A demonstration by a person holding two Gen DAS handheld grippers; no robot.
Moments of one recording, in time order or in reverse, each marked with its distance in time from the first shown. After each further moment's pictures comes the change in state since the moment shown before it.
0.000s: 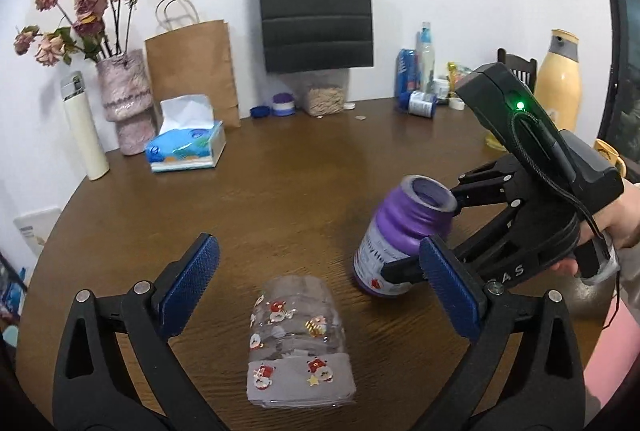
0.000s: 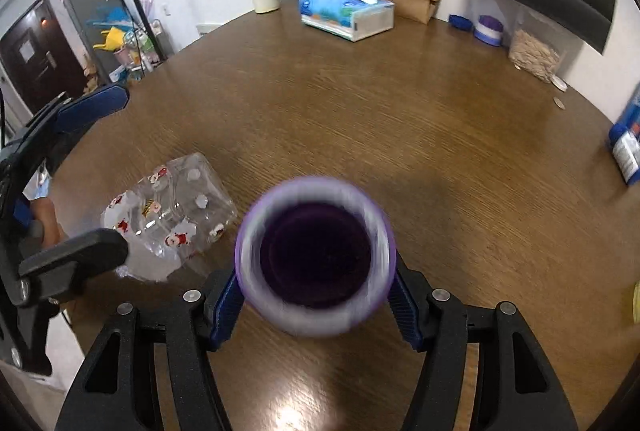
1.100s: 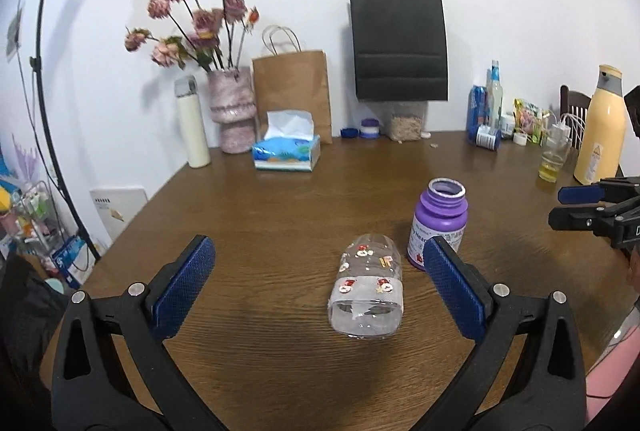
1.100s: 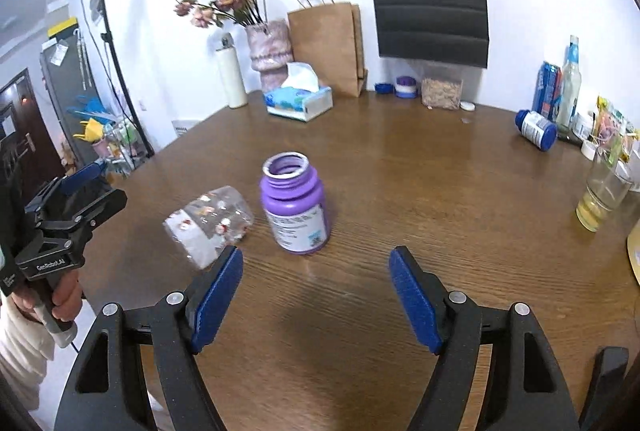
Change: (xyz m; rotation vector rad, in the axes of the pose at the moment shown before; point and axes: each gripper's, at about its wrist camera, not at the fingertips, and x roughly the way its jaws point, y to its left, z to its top) left arm -0.101 0.000 -0.032 -0.118 -0.122 0.307; right arm -0.135 0.017 -0.092 0.172 -0.351 -0.113
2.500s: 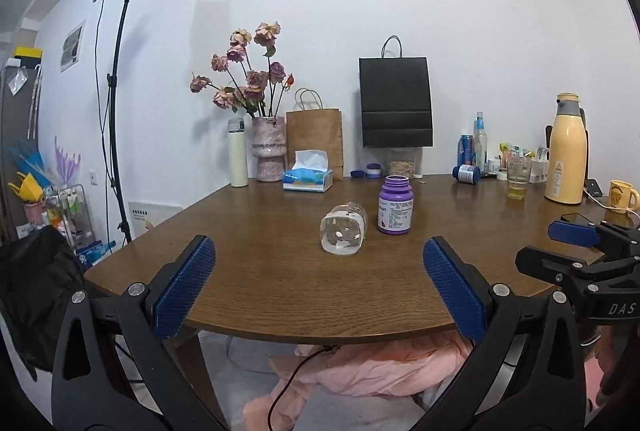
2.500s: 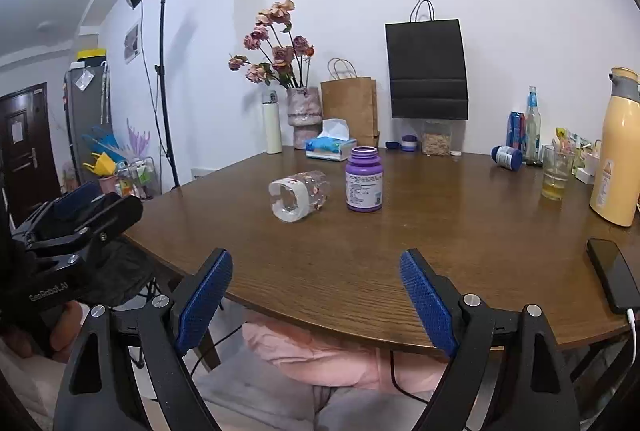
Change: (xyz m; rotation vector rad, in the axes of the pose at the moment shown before) left arm -0.185 -0.029 -0.115 -0.053 -0.252 0.079; right arm -0.119 0.119 -0.165 -0.042 -0.328 -0.060
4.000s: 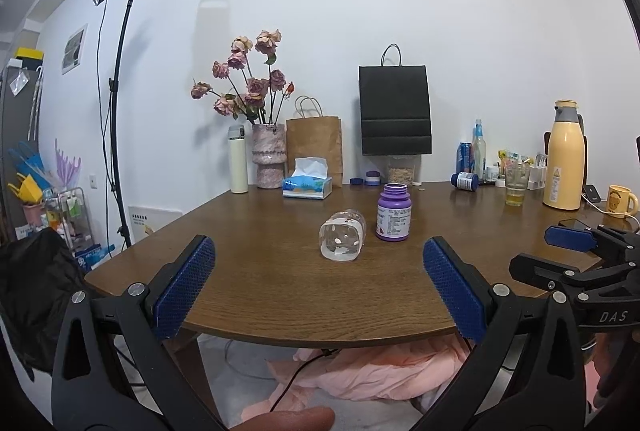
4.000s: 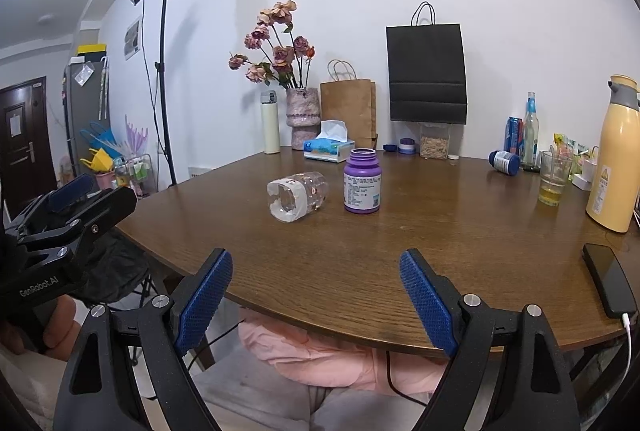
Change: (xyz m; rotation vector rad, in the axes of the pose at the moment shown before) left arm -0.007 0.002 0.004 -0.002 -0.020 -0.006; right arm -0.004 0.003 0.001 -0.023 -0.003 -0.010
